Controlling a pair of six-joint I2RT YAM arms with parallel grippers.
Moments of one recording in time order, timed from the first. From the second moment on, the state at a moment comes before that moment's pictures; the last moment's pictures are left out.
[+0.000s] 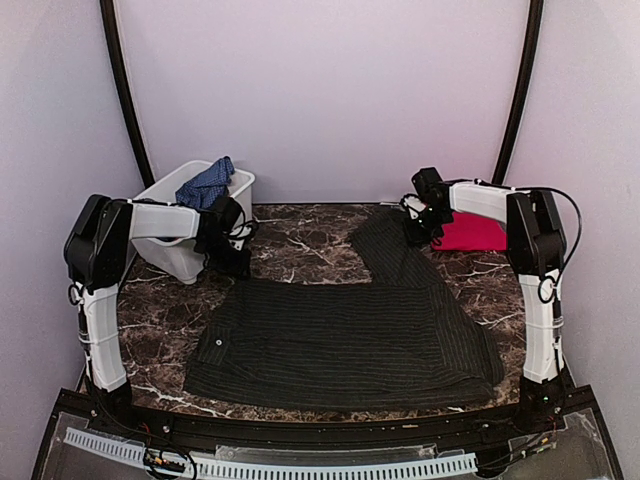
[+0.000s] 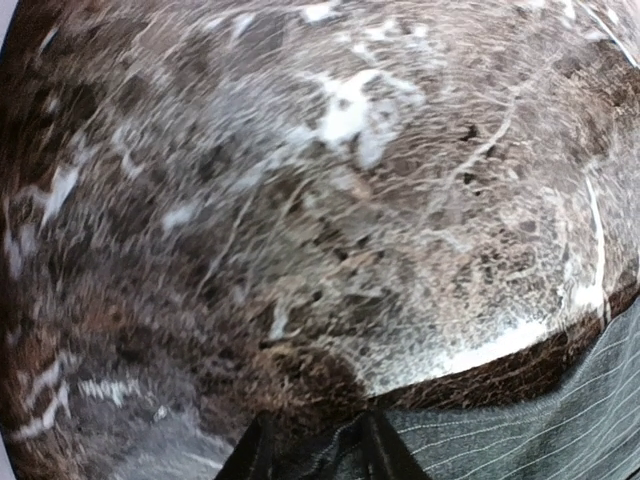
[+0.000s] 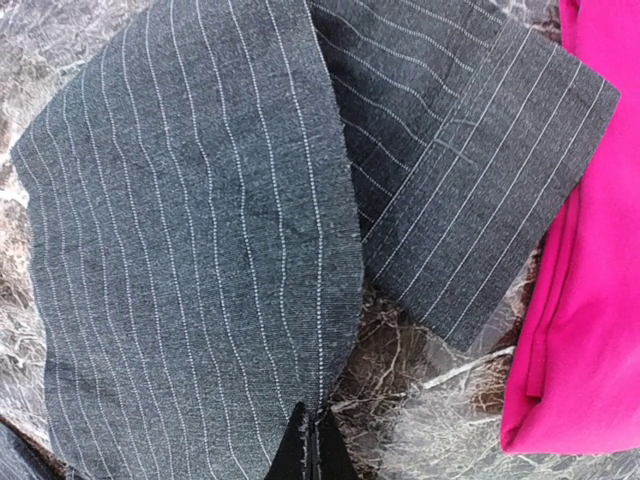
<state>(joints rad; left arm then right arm) -0.37 2.05 1.42 -0.57 0.09 -0.06 0.31 2.24 1.82 -0.69 -0.05 0.03</state>
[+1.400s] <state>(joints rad) -0.43 1.44 1.05 -0.52 0.07 0.14 0.44 1.41 1.24 -0.69 -0.16 0.15</state>
